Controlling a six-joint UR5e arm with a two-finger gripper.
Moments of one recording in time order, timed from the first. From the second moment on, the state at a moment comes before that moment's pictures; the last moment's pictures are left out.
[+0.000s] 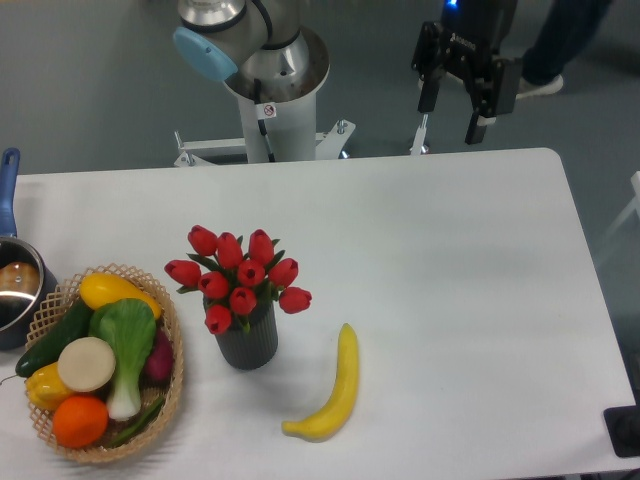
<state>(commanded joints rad) 2.92 -1.47 -1.63 -1.40 1.13 1.98</state>
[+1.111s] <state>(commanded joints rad) 2.91 -1.41 -1.81 -1.27 0.93 1.72</state>
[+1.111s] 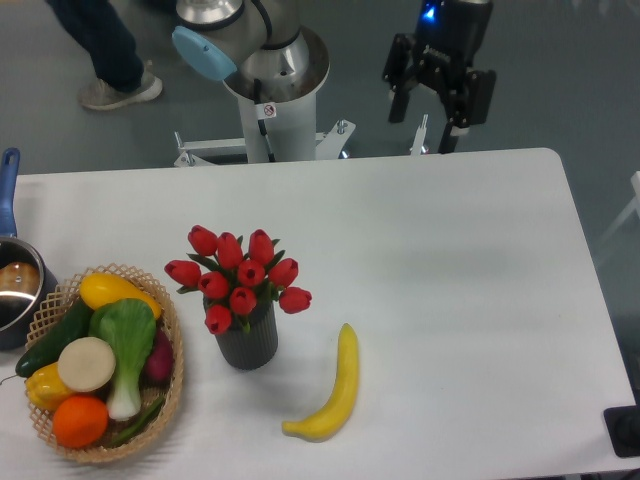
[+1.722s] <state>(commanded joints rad) 2.87 -1.35 -2.06 -1.19 0.78 1.52</state>
